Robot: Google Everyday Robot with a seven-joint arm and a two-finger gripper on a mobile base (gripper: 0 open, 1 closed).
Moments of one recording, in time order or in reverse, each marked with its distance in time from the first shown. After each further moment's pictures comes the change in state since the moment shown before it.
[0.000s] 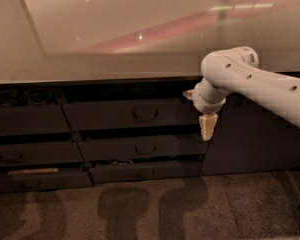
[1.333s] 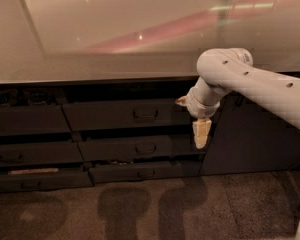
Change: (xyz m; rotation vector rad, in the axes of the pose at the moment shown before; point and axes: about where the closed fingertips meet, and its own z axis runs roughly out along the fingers) arm -0.037 0.021 0.001 -0.111 -0.116 0.018
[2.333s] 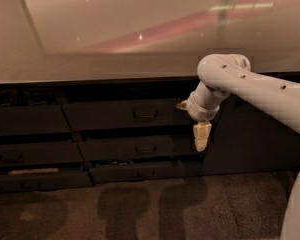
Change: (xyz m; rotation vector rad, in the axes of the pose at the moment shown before) arm 0.011 0.003 0.023 -0.035 -0.019 0.020
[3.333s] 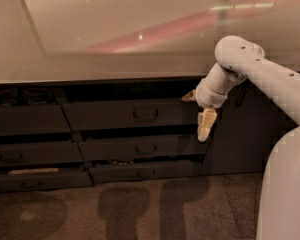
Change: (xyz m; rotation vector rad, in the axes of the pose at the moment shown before) arm 0.010 -0.016 -0.023 -0.095 -0.210 0.156
